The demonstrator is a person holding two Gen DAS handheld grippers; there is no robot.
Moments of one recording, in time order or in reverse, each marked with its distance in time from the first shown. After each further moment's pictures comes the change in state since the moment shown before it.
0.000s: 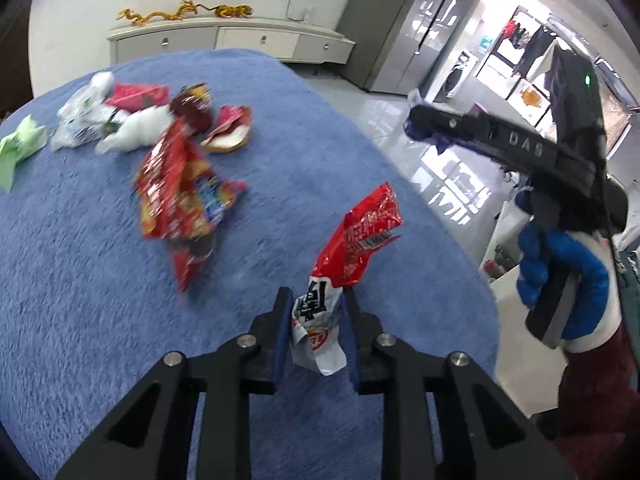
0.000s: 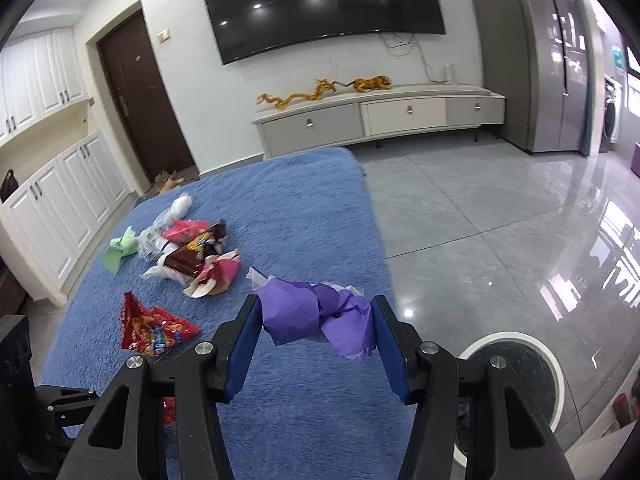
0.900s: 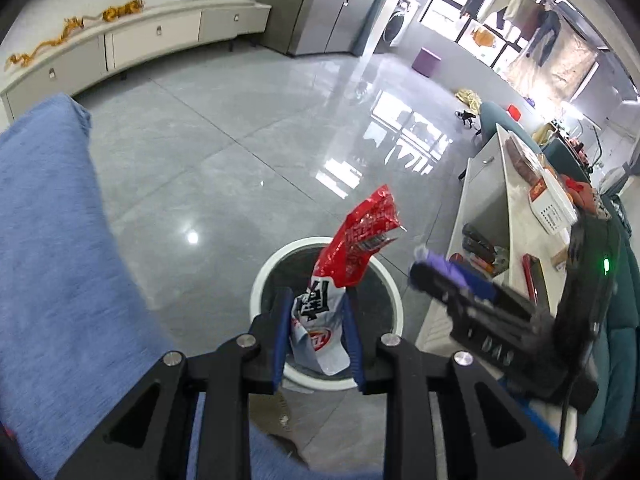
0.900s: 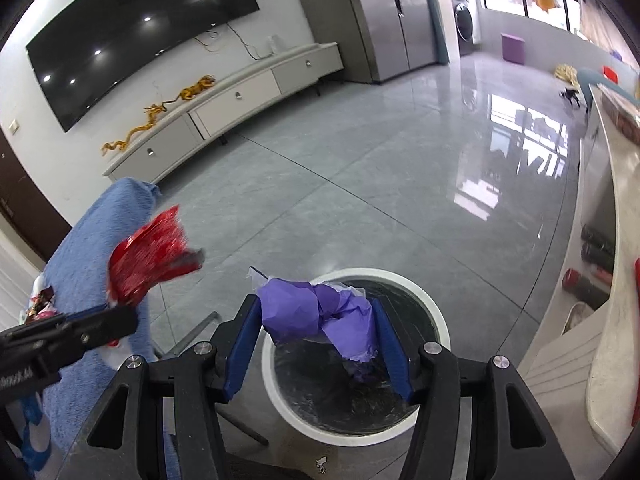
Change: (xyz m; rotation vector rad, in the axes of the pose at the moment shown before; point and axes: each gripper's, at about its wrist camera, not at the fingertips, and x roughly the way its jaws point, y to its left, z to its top) left arm 0.193 -0.184 0.140 0.185 0.164 -0.110; right arm -0.037 -0.226 -0.067 0.439 0.038 -0.321
